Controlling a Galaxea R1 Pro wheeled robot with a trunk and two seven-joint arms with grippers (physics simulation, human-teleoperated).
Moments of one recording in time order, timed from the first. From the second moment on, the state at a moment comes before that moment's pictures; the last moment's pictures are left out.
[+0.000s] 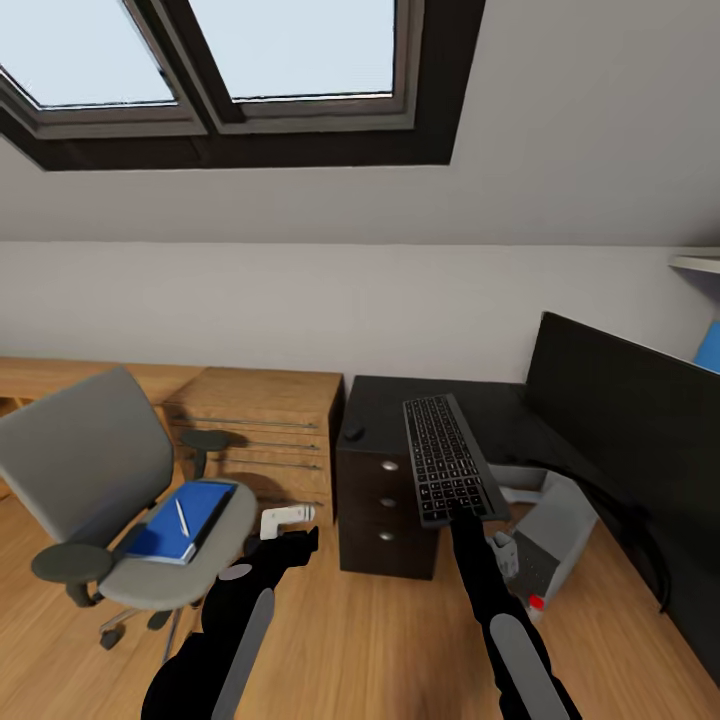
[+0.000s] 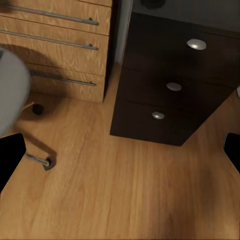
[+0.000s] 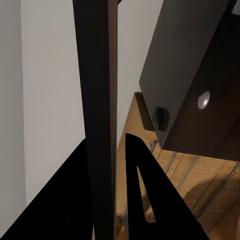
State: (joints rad) left arm -0.26 -0.15 -0.19 -1.46 0.16 0.64 0.28; right arm -0.19 0.11 0.08 -1.32 -1.26 -0.10 0.03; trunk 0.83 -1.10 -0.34
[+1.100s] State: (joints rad) left arm -0.26 -0.15 -0.25 -1.46 0.16 0.65 0.27; right arm -0.19 0.10 0.07 -1.26 -1.51 -0.10 0.03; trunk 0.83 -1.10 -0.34
